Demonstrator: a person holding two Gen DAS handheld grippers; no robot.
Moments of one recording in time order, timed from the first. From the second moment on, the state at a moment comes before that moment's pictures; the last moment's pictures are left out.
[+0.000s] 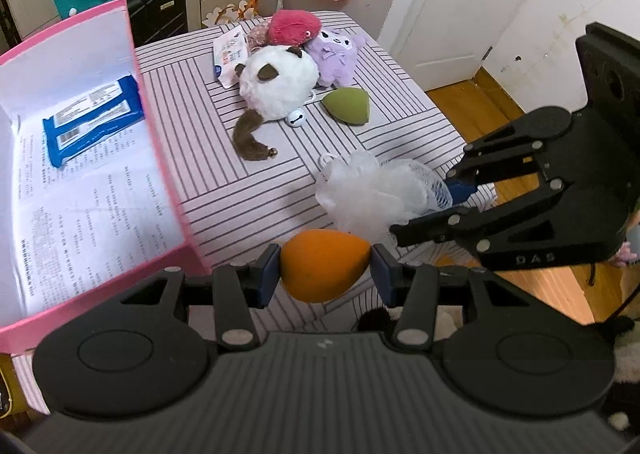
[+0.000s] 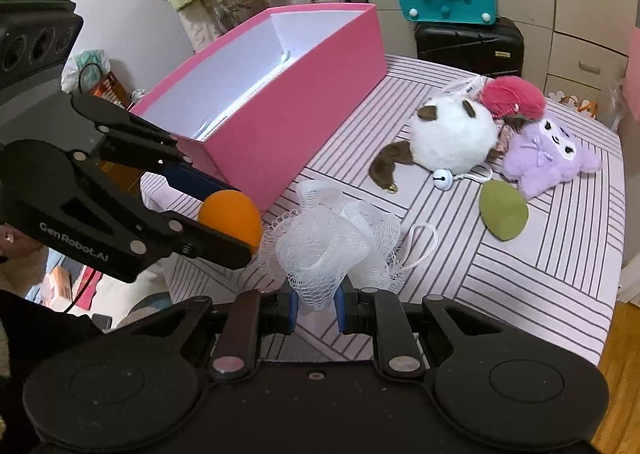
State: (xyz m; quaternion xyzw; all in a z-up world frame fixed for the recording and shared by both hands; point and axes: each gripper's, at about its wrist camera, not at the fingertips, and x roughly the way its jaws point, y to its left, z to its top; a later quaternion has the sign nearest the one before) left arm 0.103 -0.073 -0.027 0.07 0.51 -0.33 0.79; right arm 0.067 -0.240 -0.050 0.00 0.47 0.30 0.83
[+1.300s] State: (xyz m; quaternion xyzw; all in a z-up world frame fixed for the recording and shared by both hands) left arm 0.172 0.078 0.052 0.06 0.39 -0.23 0.89; right arm 0.164 -0.119 0.078 -0.04 0.35 0.41 0.84
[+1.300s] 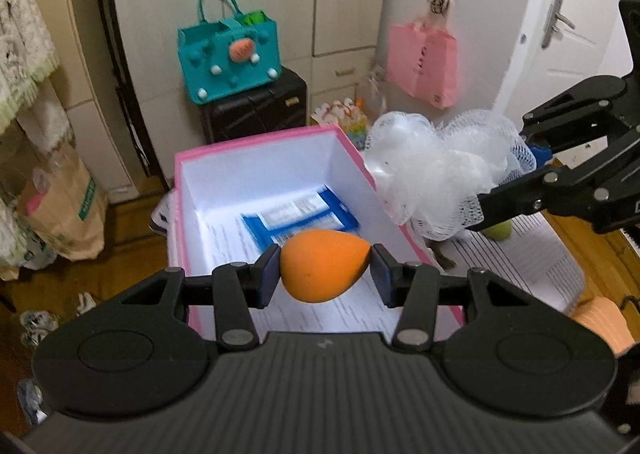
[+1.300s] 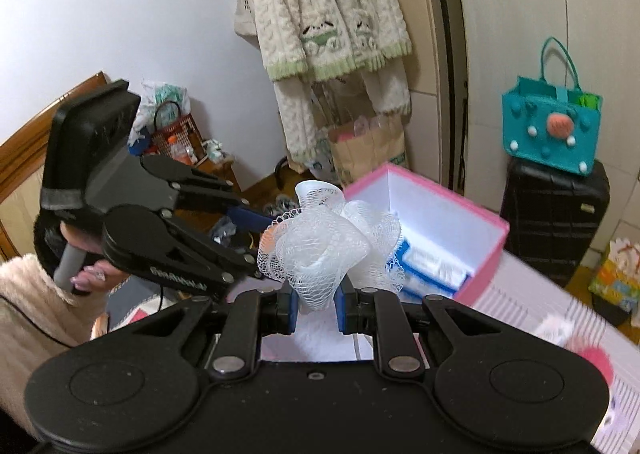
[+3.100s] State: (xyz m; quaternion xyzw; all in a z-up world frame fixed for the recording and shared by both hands) left arm 0.293 0.066 -0.007 0.16 0.43 -0.17 0.87; right arm 0.272 -0.072 -0.016 -0.18 0.39 0.33 0.84
